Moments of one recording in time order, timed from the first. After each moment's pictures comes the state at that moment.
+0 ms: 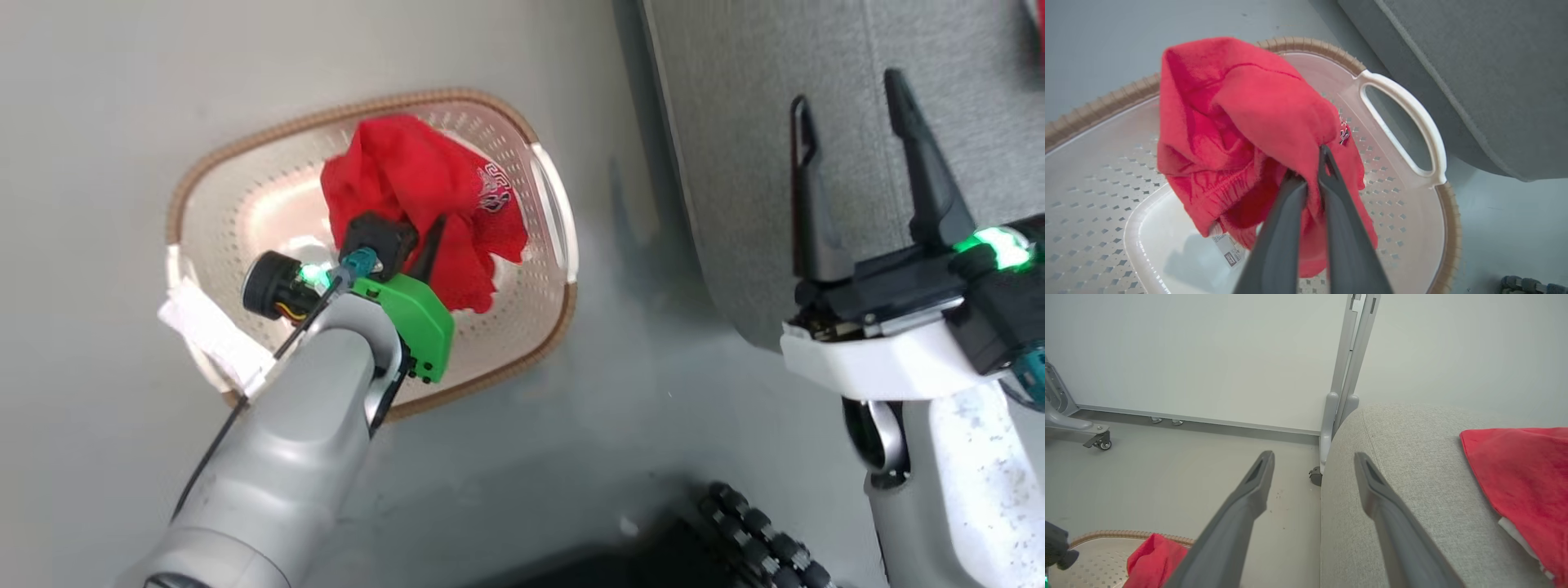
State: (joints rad) left arm -0.87 0.05 -0.74 1.05 -0.48 -0.08 -0.26; right arm -0.33 -0.08 0.08 -0.18 0.02 0.13 -0.26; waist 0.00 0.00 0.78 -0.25
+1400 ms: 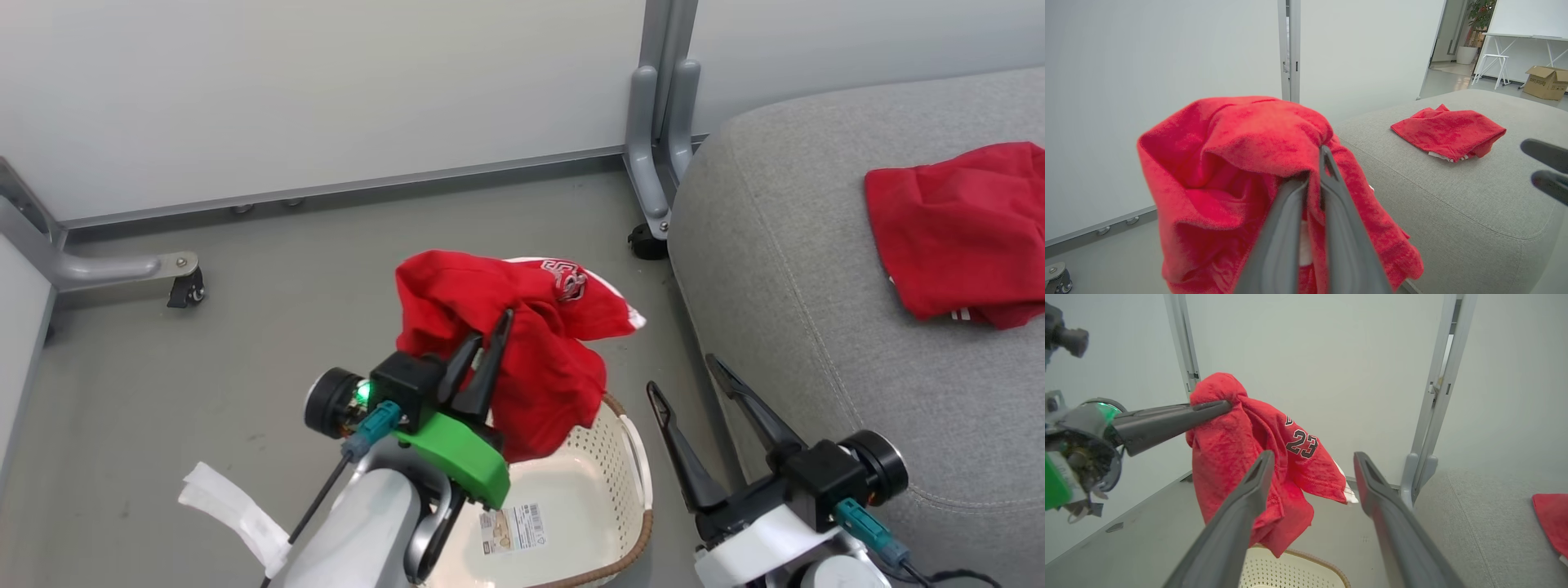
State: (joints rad) left arm -0.39 0.05 -0.55 0.45 -0.34 -0.09 -0.26; right arm -0.02 -0.10 0.30 0.04 0.07 0.13 -0.26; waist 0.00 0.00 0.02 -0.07
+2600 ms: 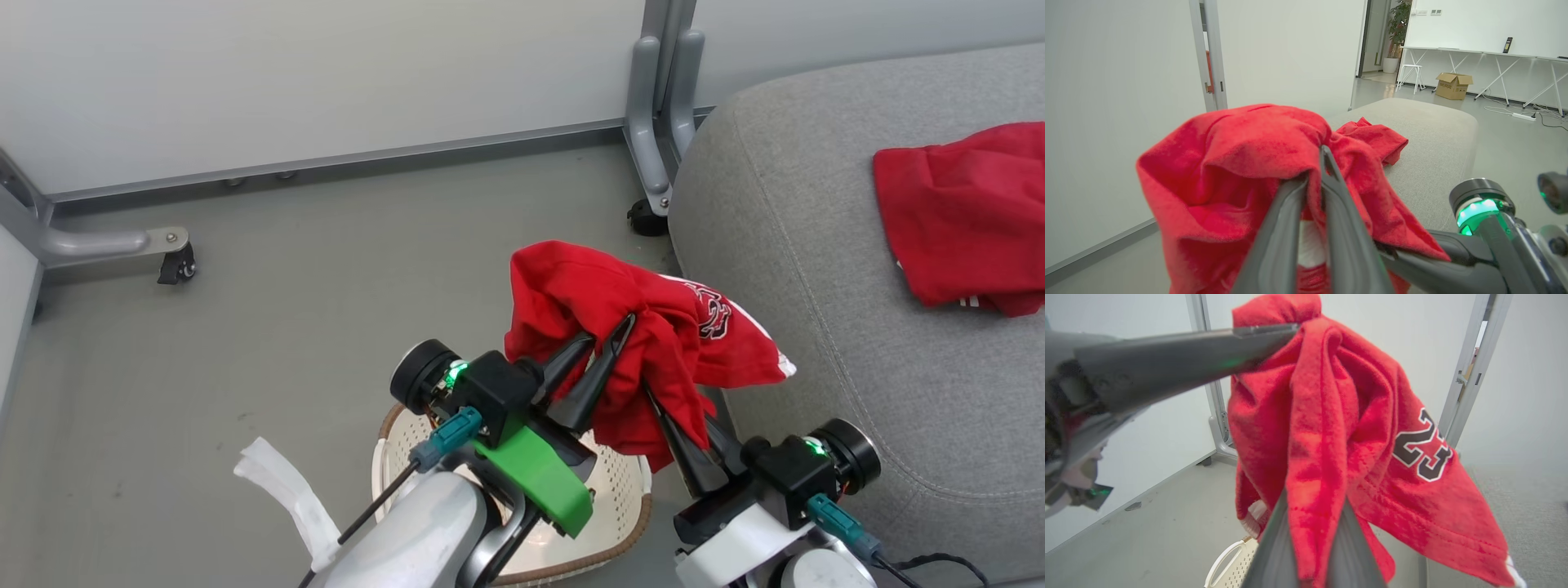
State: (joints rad) left arm -0.43 0.08 -0.77 0.20 -0.43 -0.09 -0.18; right arm -0.07 -0.12 0.38 0.07 0.08 0.13 -0.26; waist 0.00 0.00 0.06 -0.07
